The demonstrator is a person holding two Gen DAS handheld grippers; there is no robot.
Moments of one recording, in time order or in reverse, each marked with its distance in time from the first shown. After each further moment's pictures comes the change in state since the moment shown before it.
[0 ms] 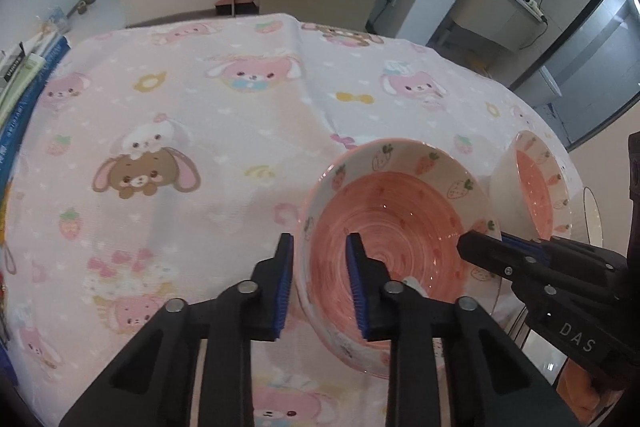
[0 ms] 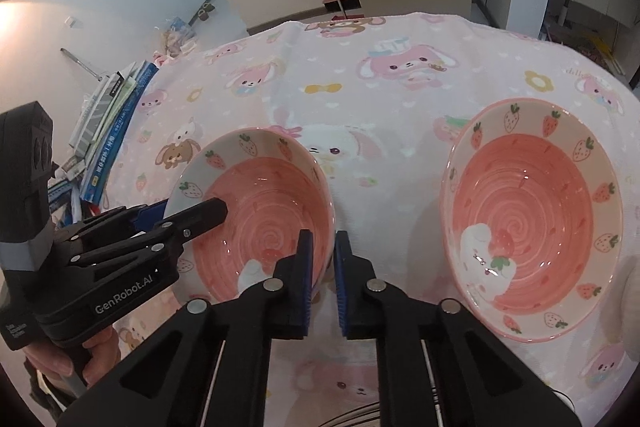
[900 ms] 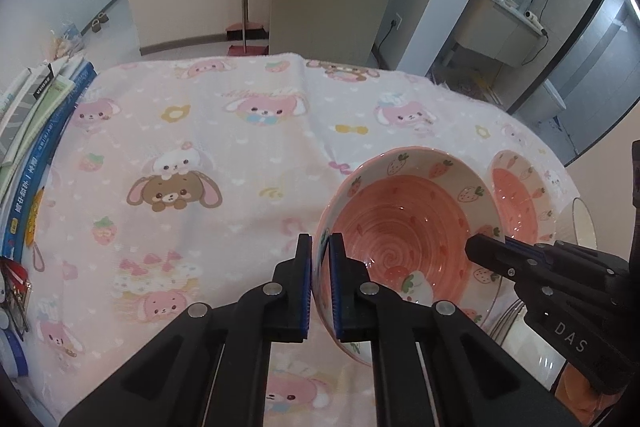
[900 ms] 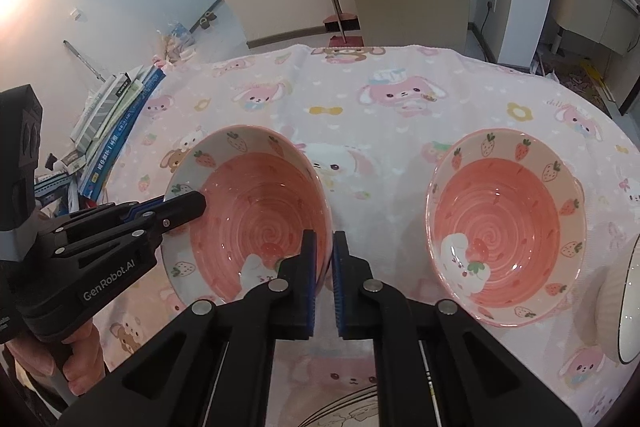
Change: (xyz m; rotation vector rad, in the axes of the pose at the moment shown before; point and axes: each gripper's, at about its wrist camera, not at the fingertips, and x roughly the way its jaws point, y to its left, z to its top) left arm -0.047 -0.012 -0.004 0.008 -0.113 0.047; right arm -0.030 0.009 -0.005 -0.049 -0.072 -0.041
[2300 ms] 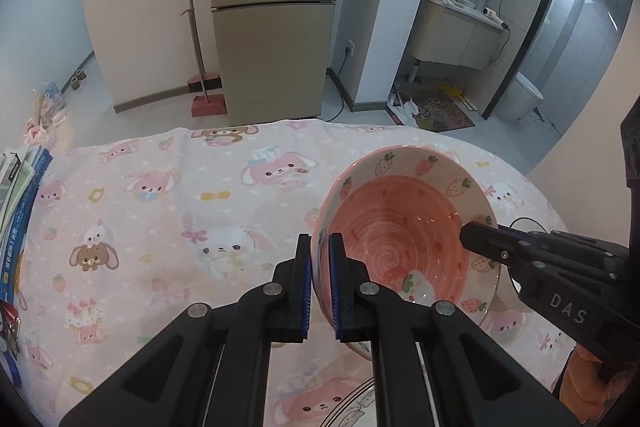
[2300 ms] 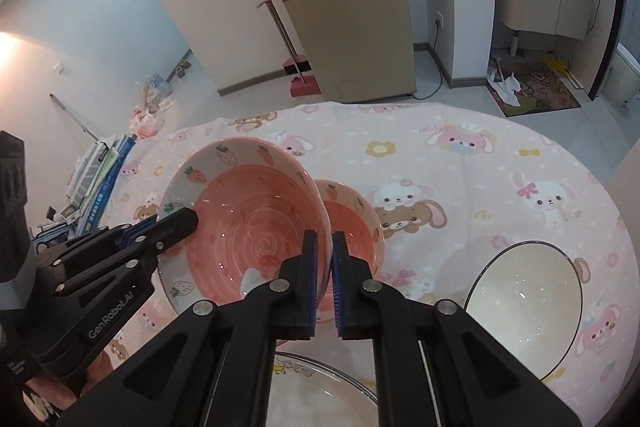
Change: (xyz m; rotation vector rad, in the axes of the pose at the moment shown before) left arm -0.007 -0.155 0.022 0.135 -0.118 -0.022; right arm -0.082 -0.122 0.009 0.106 -0.123 -0.043
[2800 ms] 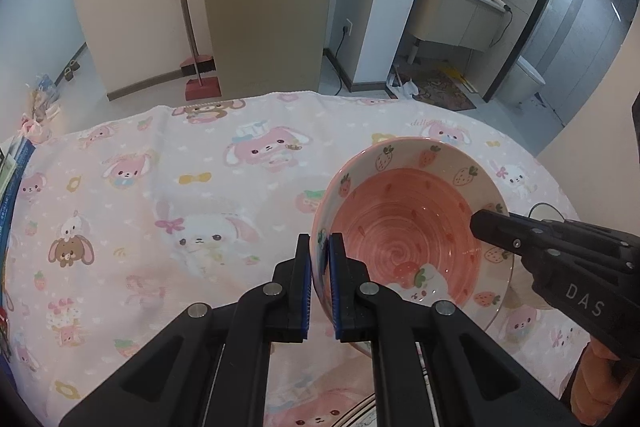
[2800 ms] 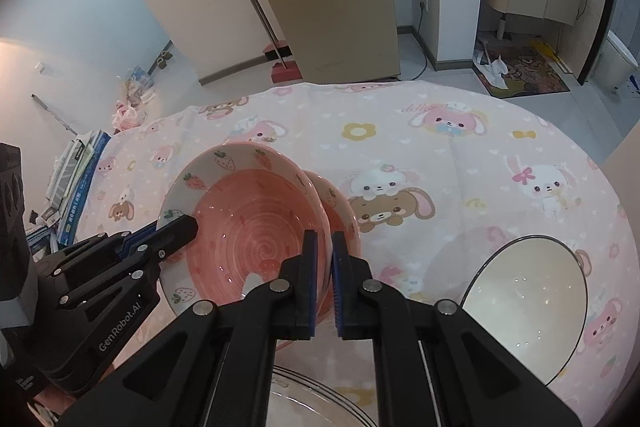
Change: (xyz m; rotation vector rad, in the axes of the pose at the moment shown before) left arm 0.043 -0.004 -0.006 0.012 0.073 0.001; right arm 0.022 -0.012 0.000 0.031 0.052 -0.052
